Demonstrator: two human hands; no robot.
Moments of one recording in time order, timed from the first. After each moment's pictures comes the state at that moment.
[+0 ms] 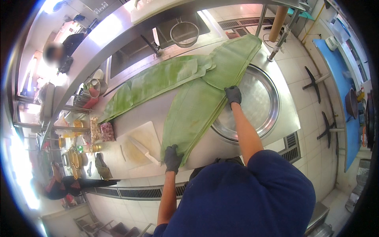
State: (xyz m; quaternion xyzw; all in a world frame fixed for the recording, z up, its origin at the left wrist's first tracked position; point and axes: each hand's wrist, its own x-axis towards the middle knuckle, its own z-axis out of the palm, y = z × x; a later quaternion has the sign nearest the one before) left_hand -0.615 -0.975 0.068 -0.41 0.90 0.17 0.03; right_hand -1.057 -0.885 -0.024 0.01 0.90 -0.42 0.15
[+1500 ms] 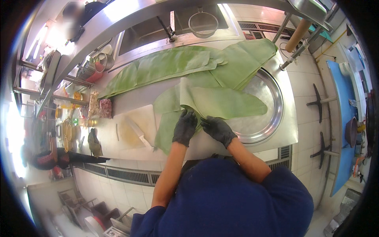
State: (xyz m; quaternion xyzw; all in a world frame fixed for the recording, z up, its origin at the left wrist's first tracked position) left_hand -0.743 -0.971 0.034 -0.27 0.32 0.84 -0.34; right_hand -0.875 -0.837 0.048 0.11 0.25 -0.70 0.66
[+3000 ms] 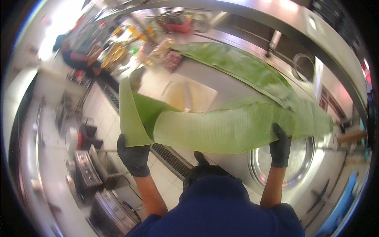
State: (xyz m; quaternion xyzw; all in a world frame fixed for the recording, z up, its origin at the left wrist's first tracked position) left_hand -0.466 -0.901 0.319 -0.42 0.32 0.51 -0.68; right_hand -0.910 -0.885 0.241 -0.18 0.52 -0.69 0.47
